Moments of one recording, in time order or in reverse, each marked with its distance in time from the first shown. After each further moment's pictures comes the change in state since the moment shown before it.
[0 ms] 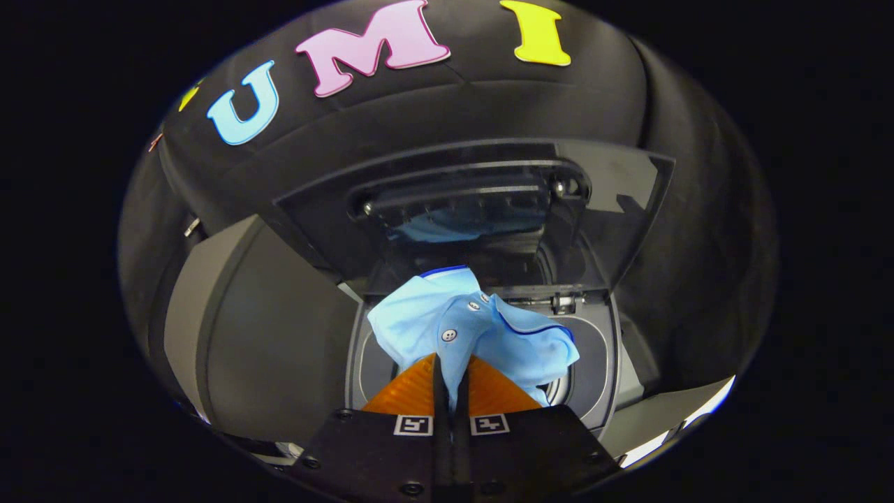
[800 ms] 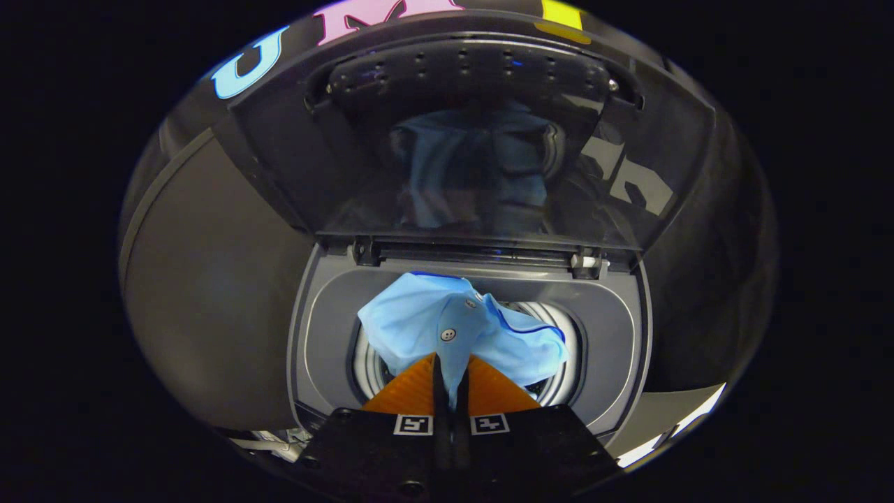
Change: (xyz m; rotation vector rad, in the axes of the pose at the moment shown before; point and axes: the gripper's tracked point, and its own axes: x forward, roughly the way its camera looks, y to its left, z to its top) arm 0.068 -0.019 -0.065 -0.099 0.101 -0.078
